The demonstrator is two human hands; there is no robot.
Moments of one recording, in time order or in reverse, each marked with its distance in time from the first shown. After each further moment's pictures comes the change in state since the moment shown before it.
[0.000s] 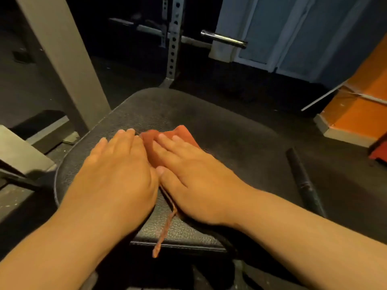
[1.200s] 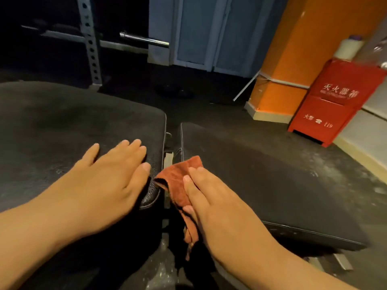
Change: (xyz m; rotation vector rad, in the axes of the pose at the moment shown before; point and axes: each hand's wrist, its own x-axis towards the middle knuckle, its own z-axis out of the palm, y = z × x) left_hand -0.034 0.192 0.042 -0.146 -0.142 0.414; right_hand -0.273 0.123 0.014 -0.406 0.200 0.353
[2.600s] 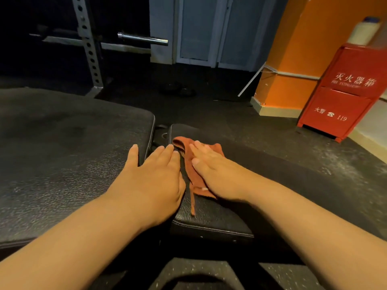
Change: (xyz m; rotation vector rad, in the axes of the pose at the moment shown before) left_hand 0.066 0.086 0.032 0.311 -0.153 0.042; right_hand 0.083 0.095 -0.004 0.505 -0.418 0.174
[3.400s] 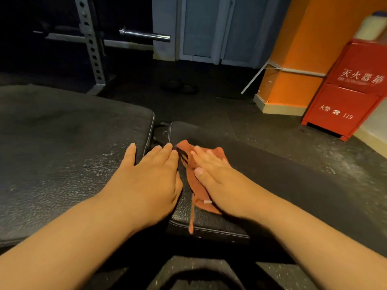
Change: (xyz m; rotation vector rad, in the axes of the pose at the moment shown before) left_hand -0.001 0.001 -0.001 0.003 -0.010 -0.013; right_hand -0.012 0.019 0.021 0.035 0.096 -0.056
